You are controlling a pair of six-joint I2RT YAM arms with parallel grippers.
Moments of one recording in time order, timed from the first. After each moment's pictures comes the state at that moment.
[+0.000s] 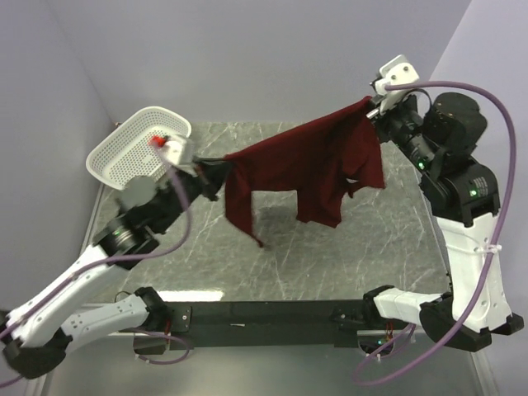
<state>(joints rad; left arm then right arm) -0.81 0.92 1.05 -0.04 -0.13 -0.24 0.36 1.19 1.90 -0.77 -0.01 -0.46</state>
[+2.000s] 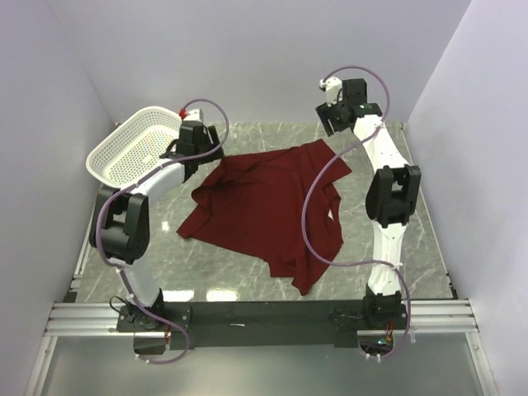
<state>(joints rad) -0.28 1.81 1.29 -0.05 -0.10 -0.46 0.12 2.24 2.16 -0.63 -0.07 -0.42</state>
